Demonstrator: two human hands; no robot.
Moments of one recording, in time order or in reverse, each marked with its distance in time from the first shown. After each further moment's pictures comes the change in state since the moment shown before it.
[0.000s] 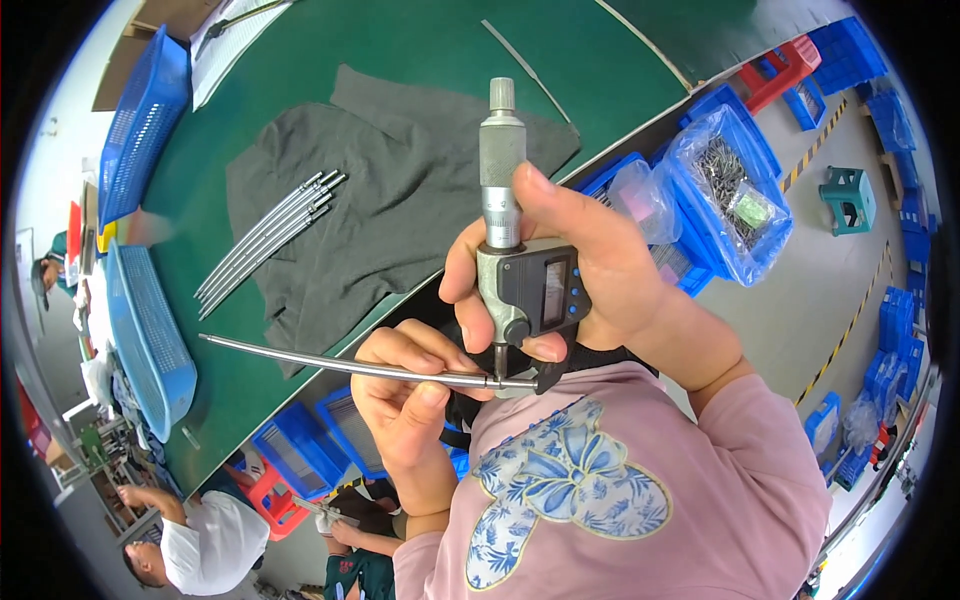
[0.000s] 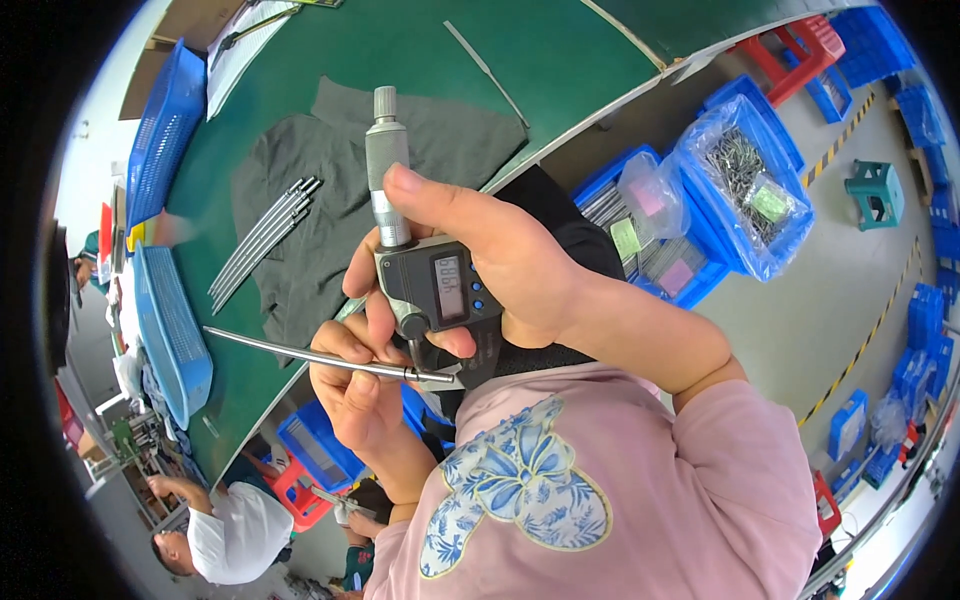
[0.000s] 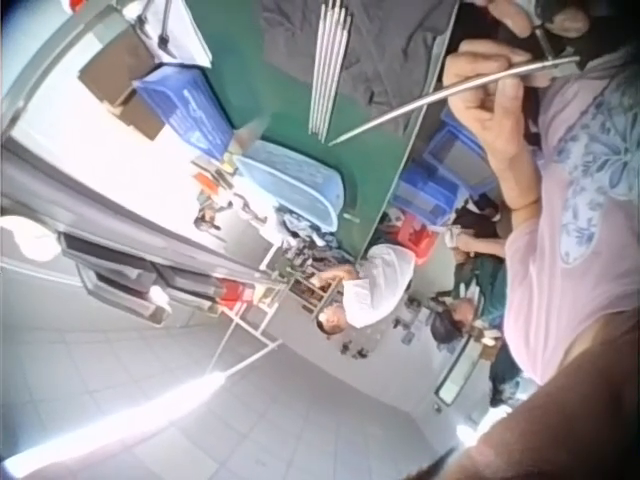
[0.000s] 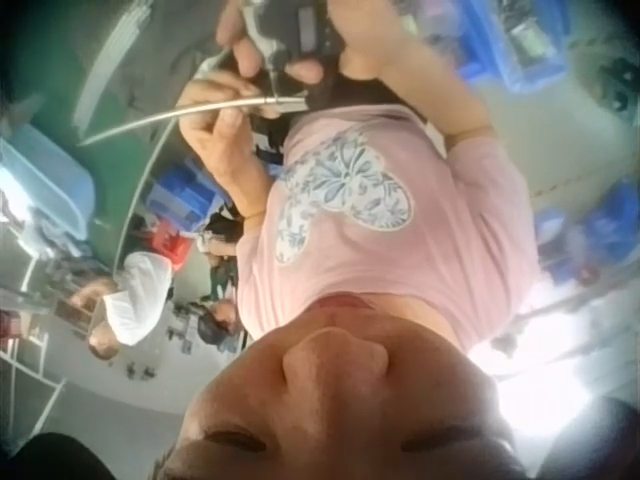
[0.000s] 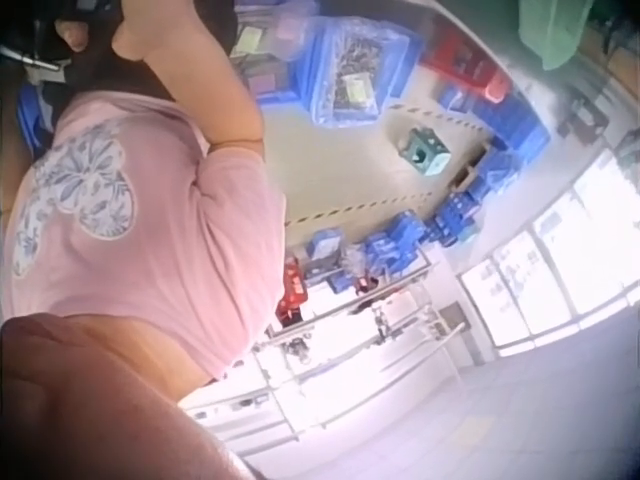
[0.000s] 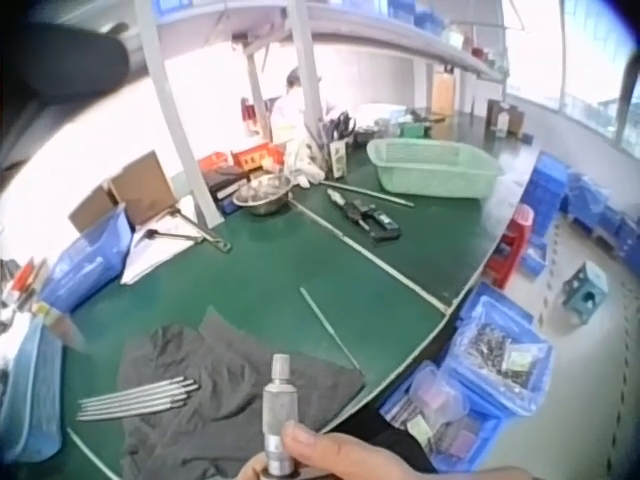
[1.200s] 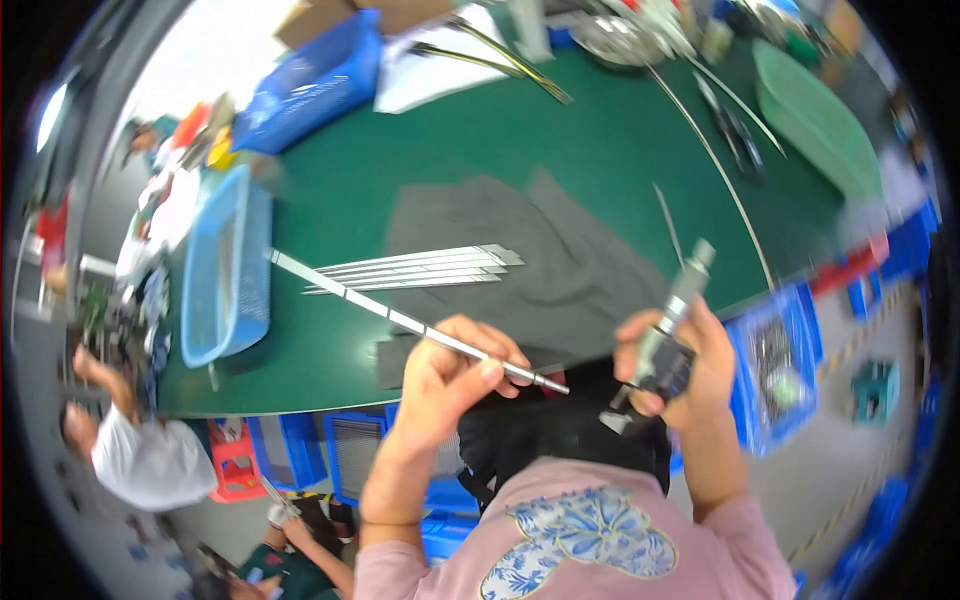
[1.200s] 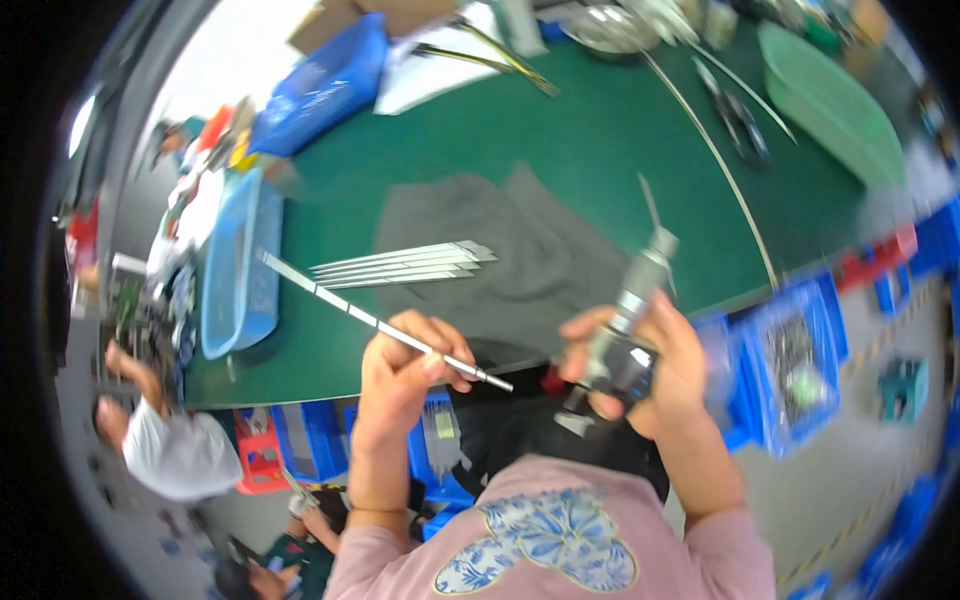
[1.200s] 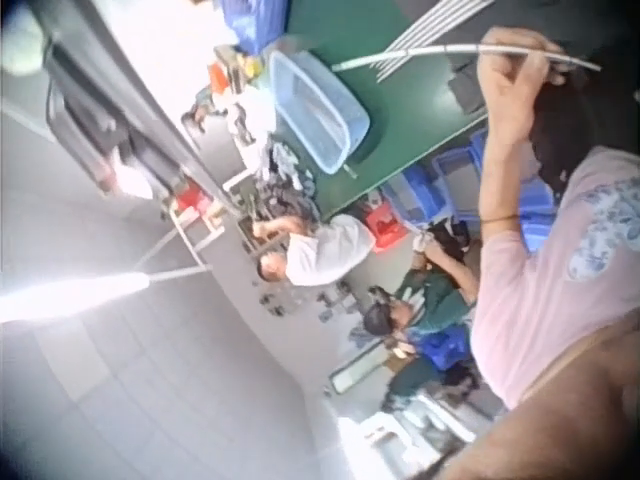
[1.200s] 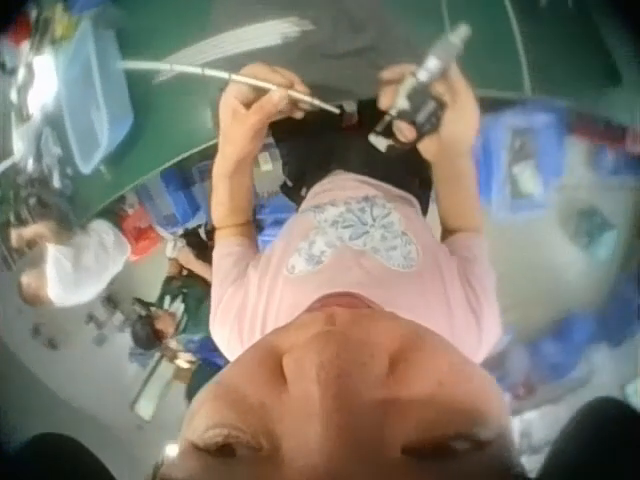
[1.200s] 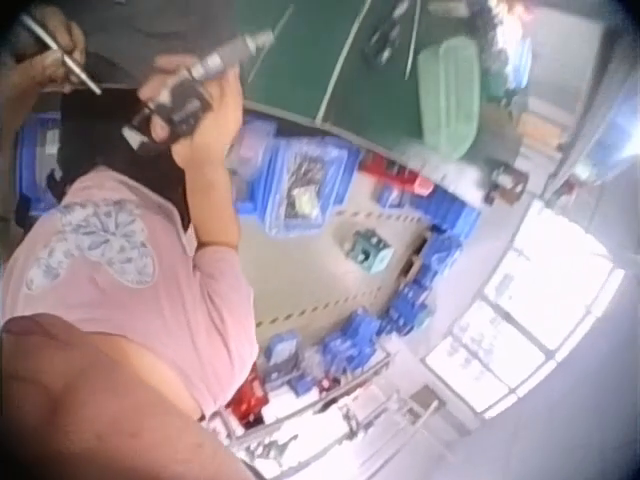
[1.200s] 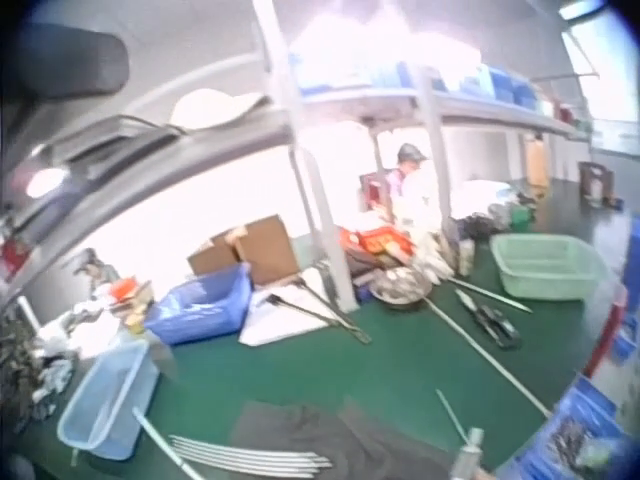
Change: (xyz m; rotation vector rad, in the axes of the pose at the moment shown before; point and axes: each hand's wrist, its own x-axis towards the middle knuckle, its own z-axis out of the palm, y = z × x) left_hand 0.043 0.050 -0.033 0.214 0.035 -0.075; right_hand 0.008 -0.011 -0.010 0.149 0.118 -0.087
